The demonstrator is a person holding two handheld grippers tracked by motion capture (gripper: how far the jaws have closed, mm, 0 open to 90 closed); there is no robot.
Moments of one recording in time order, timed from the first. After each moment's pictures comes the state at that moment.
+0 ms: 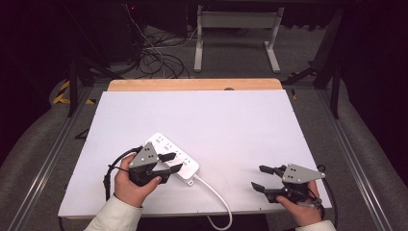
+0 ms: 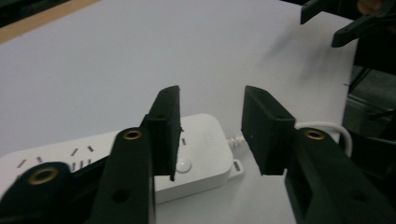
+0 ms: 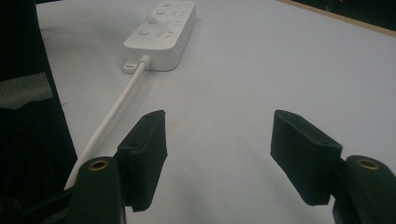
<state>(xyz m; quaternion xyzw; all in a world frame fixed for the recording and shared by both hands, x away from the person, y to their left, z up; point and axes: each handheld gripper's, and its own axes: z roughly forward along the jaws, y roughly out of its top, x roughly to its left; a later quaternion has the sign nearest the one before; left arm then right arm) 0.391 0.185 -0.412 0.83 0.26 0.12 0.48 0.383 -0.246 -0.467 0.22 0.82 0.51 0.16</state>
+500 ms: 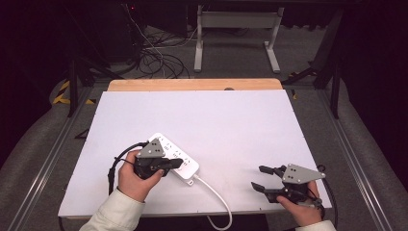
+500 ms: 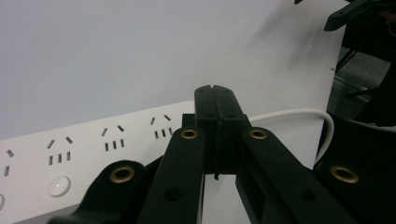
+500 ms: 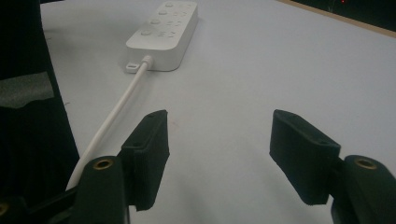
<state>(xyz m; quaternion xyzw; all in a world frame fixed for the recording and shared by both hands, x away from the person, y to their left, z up) 0.405 0.173 -0.406 0.86 0.27 0.08 0.42 0.383 -0.246 -0.467 0.22 0.82 0.51 0.16</state>
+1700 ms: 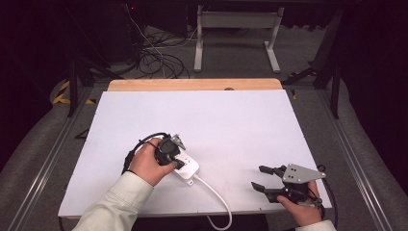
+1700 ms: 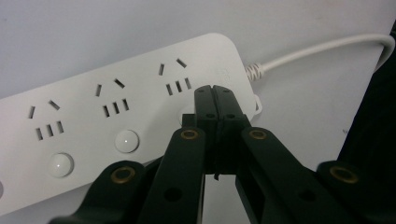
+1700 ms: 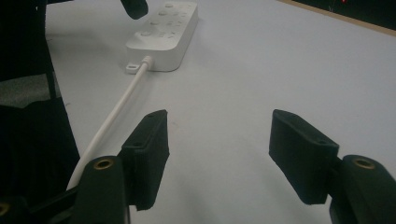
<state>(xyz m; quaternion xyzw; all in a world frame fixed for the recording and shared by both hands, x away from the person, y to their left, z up) 0.448 0.137 -0.412 0.94 0.26 0.02 0.21 0.384 -0.247 -0.467 0.22 0.82 0.51 0.15</state>
